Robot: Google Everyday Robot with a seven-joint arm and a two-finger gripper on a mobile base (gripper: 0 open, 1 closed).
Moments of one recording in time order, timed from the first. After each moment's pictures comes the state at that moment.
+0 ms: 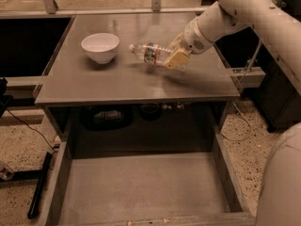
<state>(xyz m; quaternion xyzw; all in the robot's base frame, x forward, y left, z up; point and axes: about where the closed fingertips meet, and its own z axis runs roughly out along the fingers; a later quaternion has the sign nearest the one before) 0.701 -0.082 0.870 -0.61 0.71 0.13 0.33</state>
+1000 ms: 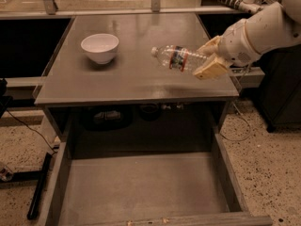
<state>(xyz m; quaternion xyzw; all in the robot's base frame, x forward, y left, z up) 0.599 -0.147 0.914 -0.62 0.69 0.08 0.37</state>
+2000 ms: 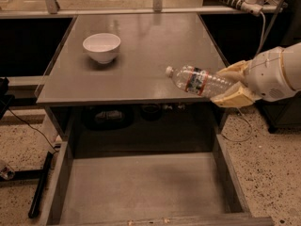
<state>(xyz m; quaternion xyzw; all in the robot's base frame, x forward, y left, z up) 0.504 -0.180 0.905 -0.60 0.70 0.06 0.39</state>
